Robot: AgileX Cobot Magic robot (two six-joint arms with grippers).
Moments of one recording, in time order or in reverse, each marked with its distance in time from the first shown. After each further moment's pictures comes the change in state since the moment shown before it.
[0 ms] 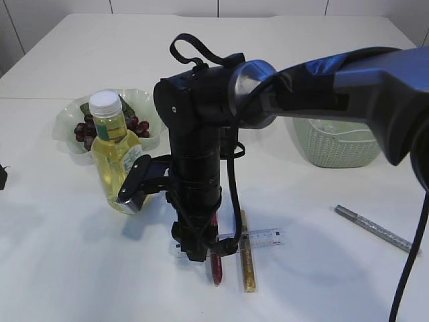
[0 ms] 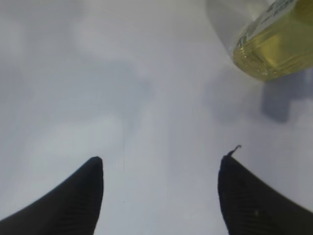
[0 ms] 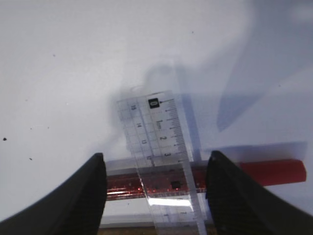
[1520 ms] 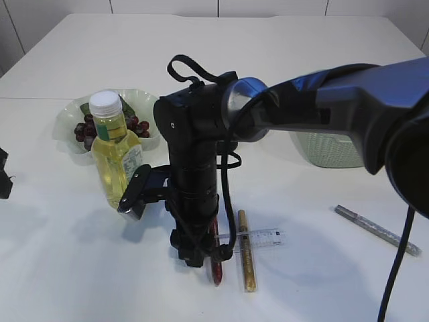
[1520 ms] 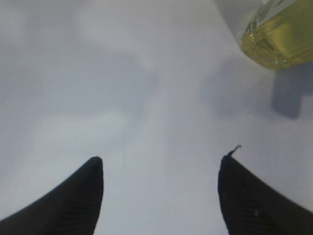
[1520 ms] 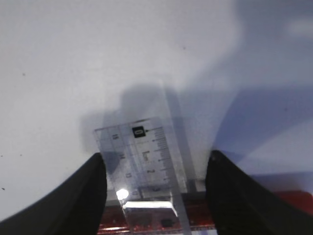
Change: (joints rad) left arm 0.000 0.050 0.000 0.001 -0.001 0.002; right arm 0.000 0.047 0.000 -0.001 -0.059 0.004
